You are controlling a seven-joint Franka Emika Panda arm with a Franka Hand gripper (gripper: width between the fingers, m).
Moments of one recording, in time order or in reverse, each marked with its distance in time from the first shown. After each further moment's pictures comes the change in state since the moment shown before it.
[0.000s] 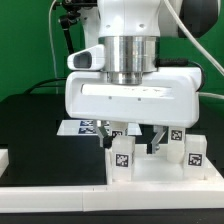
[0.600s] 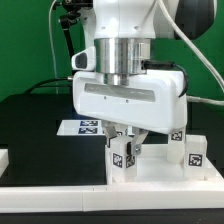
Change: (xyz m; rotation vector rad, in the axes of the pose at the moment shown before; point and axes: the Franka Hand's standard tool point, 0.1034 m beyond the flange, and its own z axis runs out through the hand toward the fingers) arm 0.001 0.008 0.002 -0.010 0.000 0.454
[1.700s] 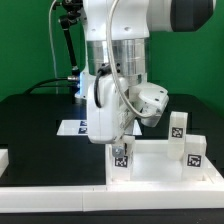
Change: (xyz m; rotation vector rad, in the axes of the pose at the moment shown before) arm 0.001 0.002 0.000 -0.073 -0.062 1.032
